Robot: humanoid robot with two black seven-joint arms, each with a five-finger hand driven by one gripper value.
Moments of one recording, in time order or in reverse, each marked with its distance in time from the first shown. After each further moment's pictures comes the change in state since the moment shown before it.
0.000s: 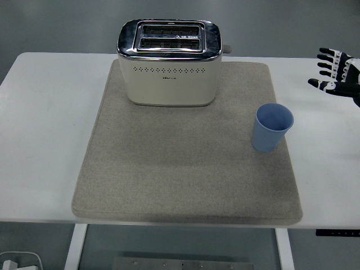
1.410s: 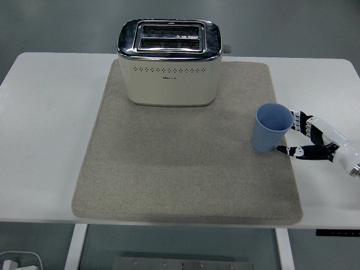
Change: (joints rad) left arm 0.000 0.000 0.000 0.000 0.000 0.000 0.000; right arm -0.249 0.069 0.008 0.139 -0.294 -0.074 0.144
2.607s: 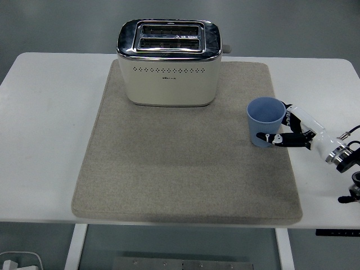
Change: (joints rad) left arm 0.000 0.000 0.000 0.000 0.000 0.000 0.000; right arm 0.080 0.107 -0.006 -0.047 -0.001 -0.023 -0.058
